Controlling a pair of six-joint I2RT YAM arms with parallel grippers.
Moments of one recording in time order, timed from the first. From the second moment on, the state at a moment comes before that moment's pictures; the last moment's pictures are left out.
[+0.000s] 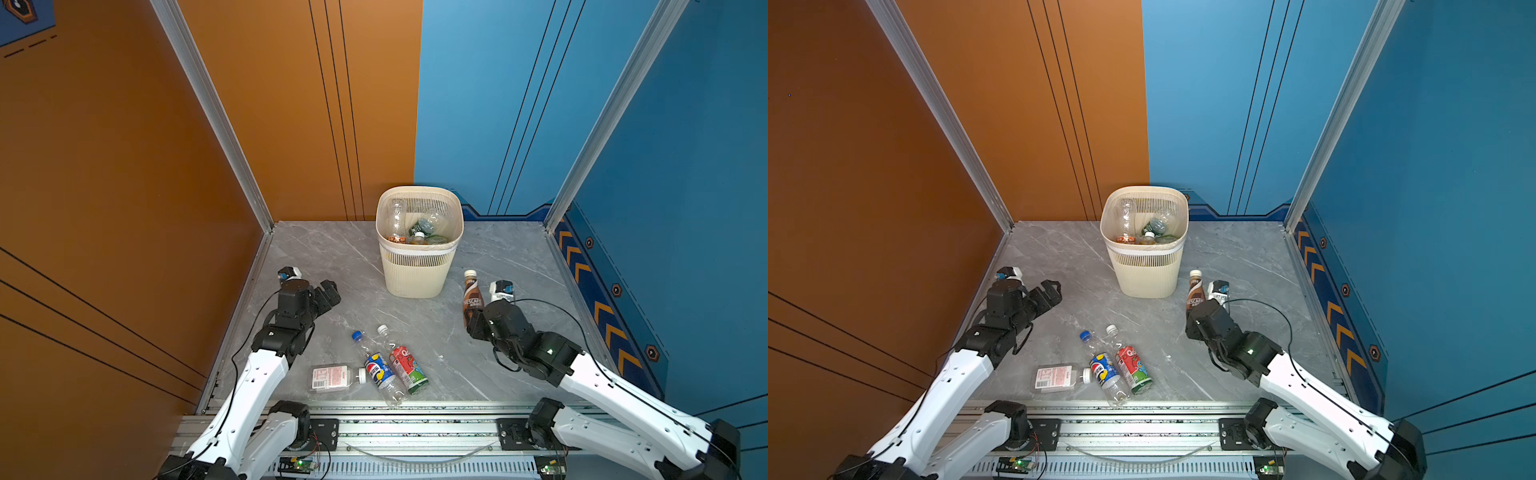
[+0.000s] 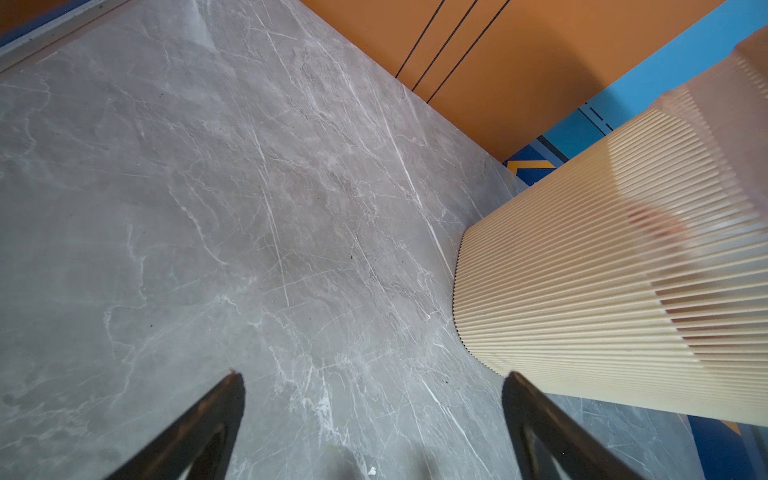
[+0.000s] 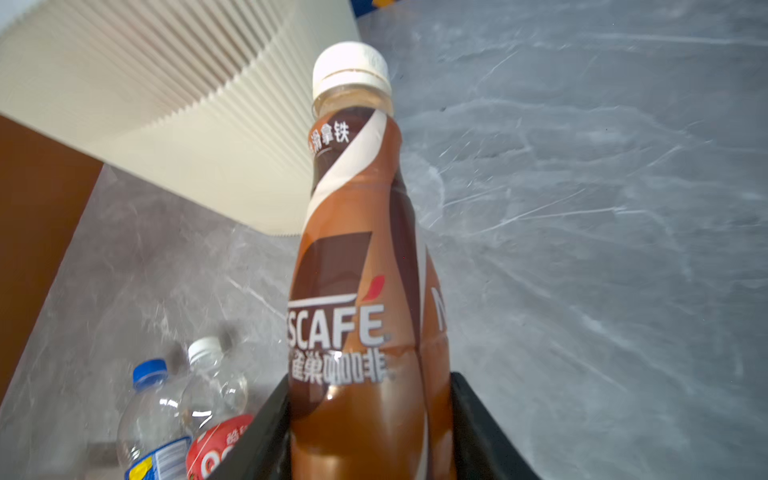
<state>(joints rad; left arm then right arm) -0.15 0.91 0.66 -0.32 -0.07 -0.67 0.72 0.86 0.74 -0.58 0.39 0.76</state>
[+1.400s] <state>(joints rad) -0.12 0.84 0.63 -0.38 -0.04 -0.71 0.51 1.63 1.69 -0.45 0.16 0.41</state>
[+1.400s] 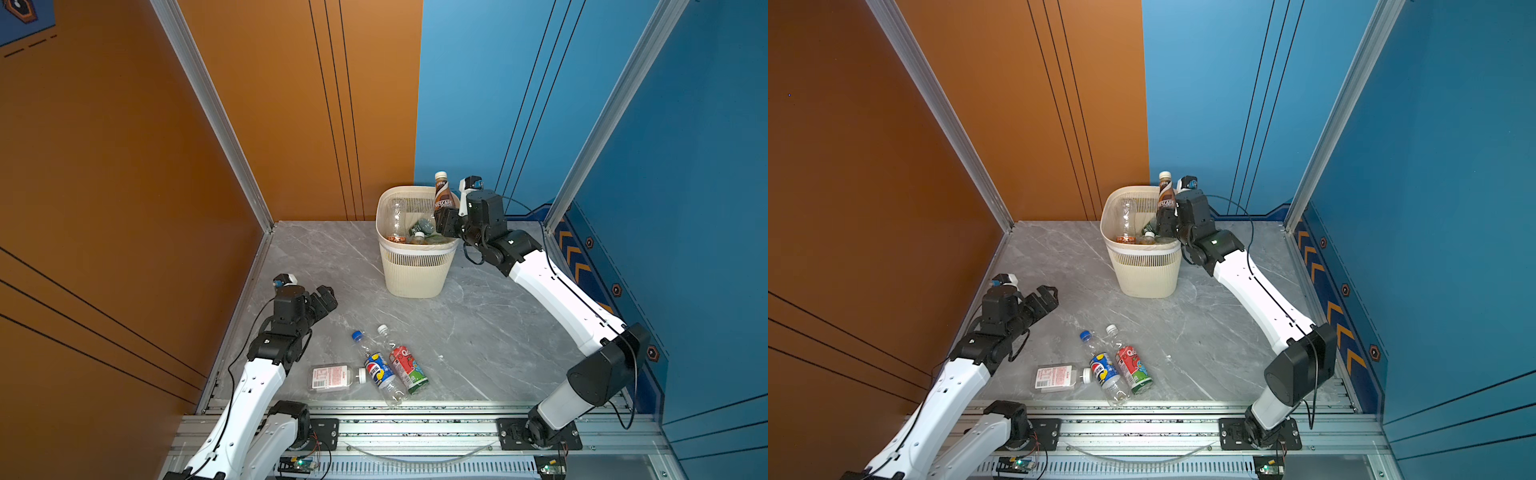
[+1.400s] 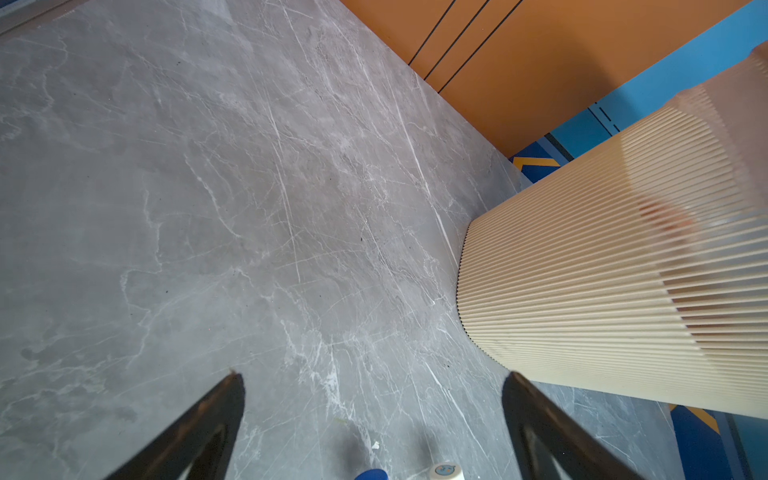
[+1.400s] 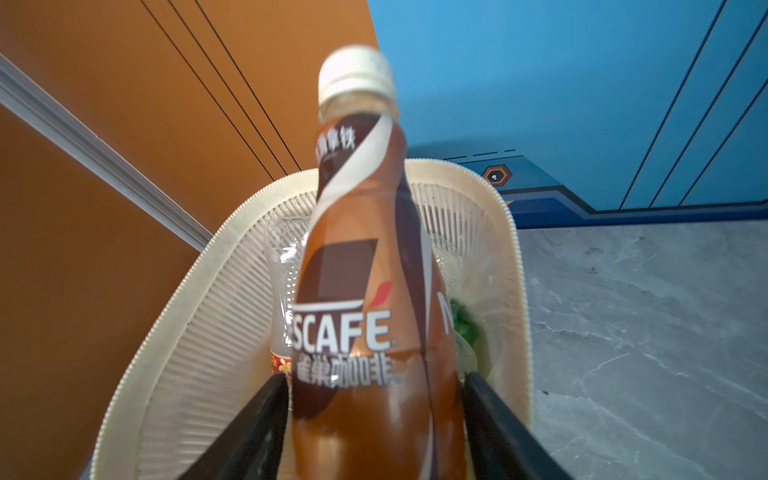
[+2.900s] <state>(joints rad) -0.85 0.79 0.68 -0.84 -0.08 -1.29 0.40 0.96 0.87 -0.35 0.23 0.58</state>
